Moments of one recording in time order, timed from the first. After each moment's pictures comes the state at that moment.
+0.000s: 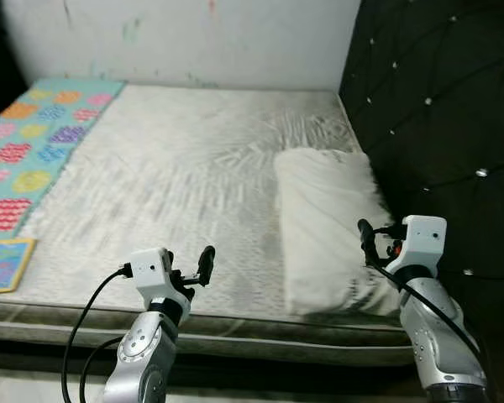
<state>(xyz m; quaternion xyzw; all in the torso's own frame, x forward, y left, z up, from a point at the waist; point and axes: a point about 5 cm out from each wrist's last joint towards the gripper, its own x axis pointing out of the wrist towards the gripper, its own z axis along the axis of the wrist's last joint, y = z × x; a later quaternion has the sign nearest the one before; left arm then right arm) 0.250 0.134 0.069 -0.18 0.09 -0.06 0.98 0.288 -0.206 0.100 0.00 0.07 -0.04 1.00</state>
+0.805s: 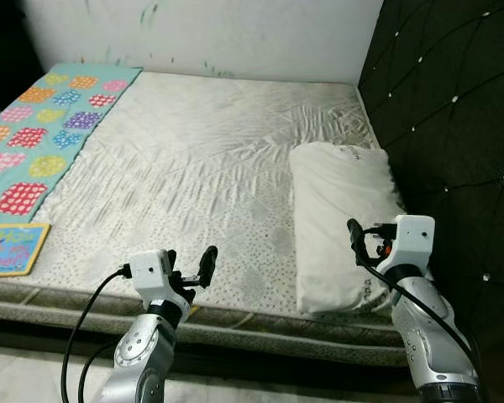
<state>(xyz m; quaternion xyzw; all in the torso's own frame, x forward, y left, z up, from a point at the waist) 0.247 0.131 0.070 -0.19 0.08 -0.09 0.98 0.291 -0.196 0.100 0.00 0.07 -0.02 1.00</state>
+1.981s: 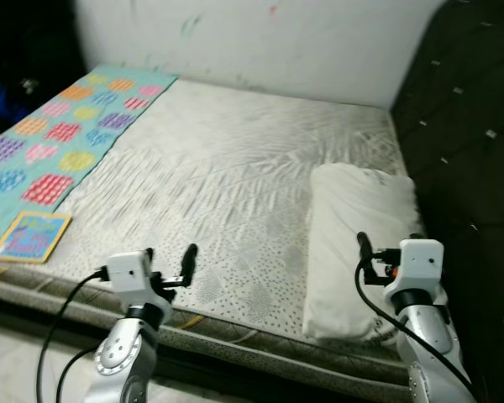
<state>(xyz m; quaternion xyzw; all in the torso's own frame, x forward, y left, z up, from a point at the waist) 0.239 0.161 0.078 -0.13 0.05 -0.04 0.99 0.261 -0.200 0.088 -0.05 0.01 -0.05 1.00</state>
